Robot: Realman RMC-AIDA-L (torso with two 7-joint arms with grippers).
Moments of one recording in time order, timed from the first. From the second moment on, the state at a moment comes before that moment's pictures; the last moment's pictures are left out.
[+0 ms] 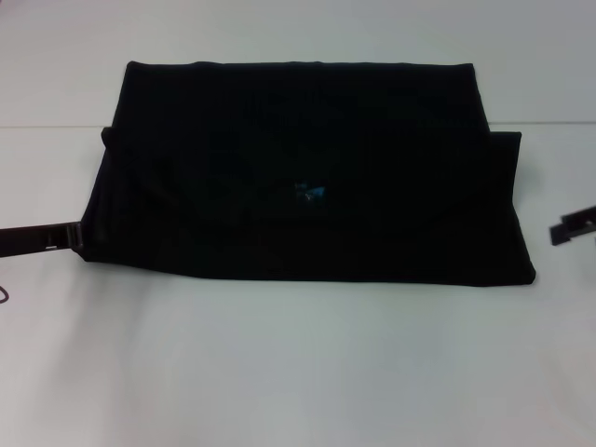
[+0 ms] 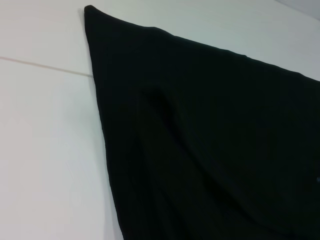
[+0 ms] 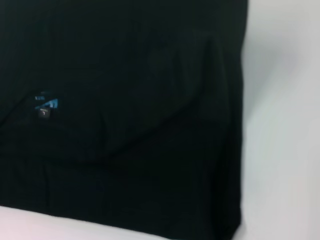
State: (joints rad) left arm -0.59 -2.06 0.45 0.74 2.42 1.14 -2.08; right arm 0.79 1.90 -0.61 -0.83 -2.73 -1.53 2.62
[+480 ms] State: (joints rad) left arm -0.59 -2.06 0.45 0.74 2.41 1.14 -2.09; right arm 0.85 1.94 -0.62 -0.63 -2.72 -1.26 2.57
